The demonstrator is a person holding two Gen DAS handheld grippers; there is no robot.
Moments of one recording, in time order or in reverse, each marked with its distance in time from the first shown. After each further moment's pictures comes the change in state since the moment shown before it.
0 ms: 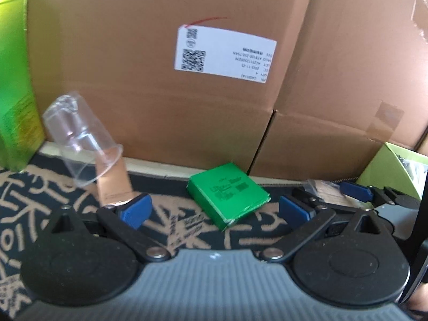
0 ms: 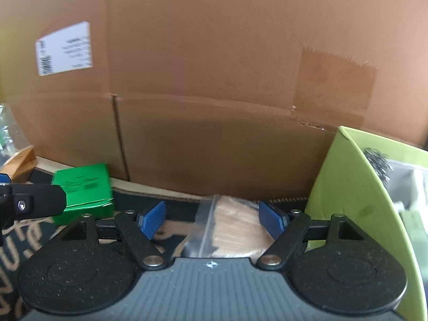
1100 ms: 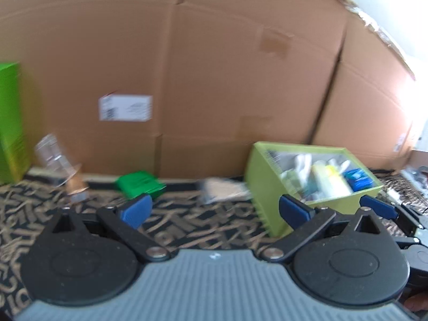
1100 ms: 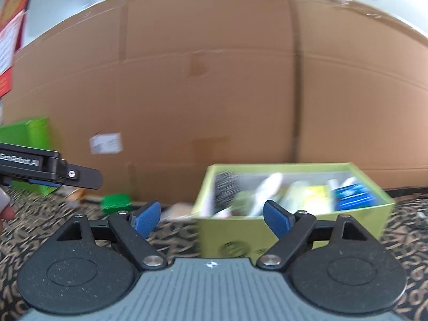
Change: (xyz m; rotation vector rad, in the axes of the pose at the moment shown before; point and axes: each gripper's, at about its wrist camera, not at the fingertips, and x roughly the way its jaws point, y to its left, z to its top) left arm -0.153 -0.068 -0.056 0.116 -0.155 -0.181; right arm -0.223 -0.081 -0.079 0.090 -0.323 0.043
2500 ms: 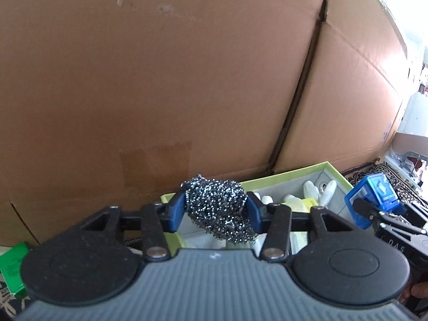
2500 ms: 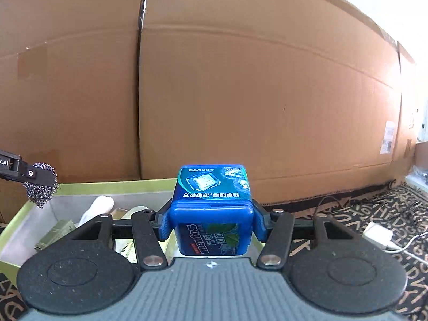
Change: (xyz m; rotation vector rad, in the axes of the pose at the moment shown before) left arm 0.187 -0.128 0.079 0.111 0.076 -0.184; right arm 0.076 -0.174 0.017 0.071 0.013 -0.372
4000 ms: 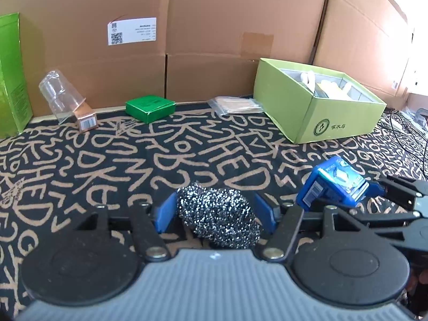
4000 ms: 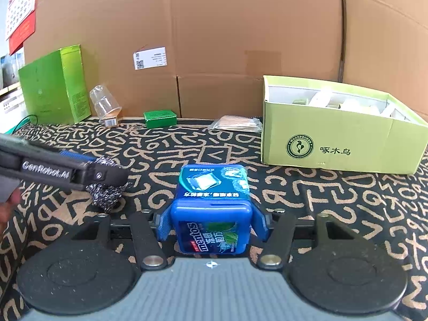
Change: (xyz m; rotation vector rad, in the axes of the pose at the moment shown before) left arm -0.194 0.097 -0.179 -0.014 0.124 0.144; right arm -0.148 0.168 -0.094 -0.119 0.242 0.423
